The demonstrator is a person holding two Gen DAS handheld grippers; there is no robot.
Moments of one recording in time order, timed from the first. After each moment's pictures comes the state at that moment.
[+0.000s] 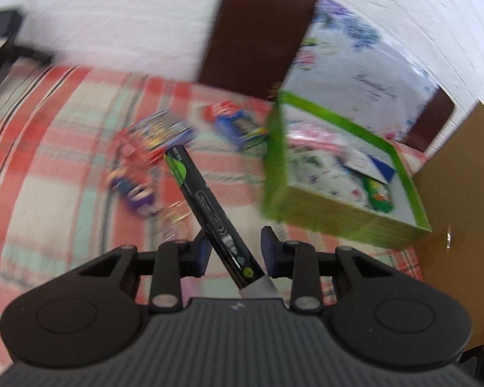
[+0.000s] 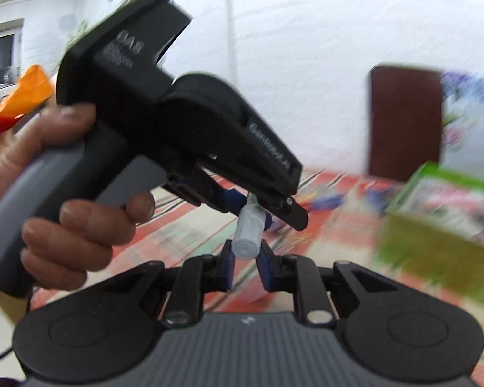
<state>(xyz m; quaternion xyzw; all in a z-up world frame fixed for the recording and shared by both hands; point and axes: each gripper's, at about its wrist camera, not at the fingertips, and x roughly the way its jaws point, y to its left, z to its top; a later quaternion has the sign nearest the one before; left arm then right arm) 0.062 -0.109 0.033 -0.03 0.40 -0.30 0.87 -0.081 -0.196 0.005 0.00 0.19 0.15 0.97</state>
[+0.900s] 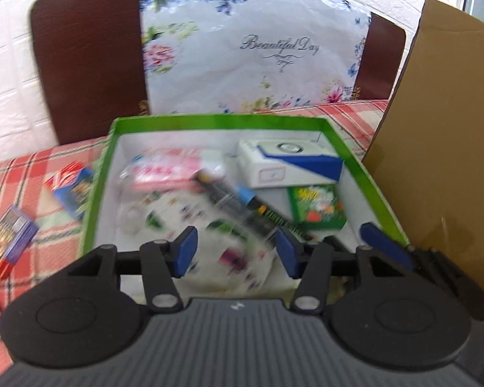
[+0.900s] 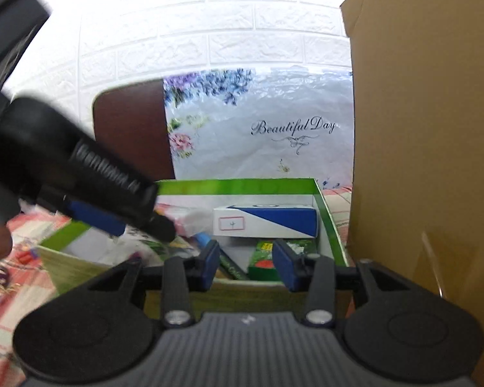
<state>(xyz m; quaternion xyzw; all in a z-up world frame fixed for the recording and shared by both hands) 0.051 -0.283 0.023 0.10 0.35 -0.36 0.86 -0.080 -0.378 -0.020 0.08 0.14 -0.17 0.97</state>
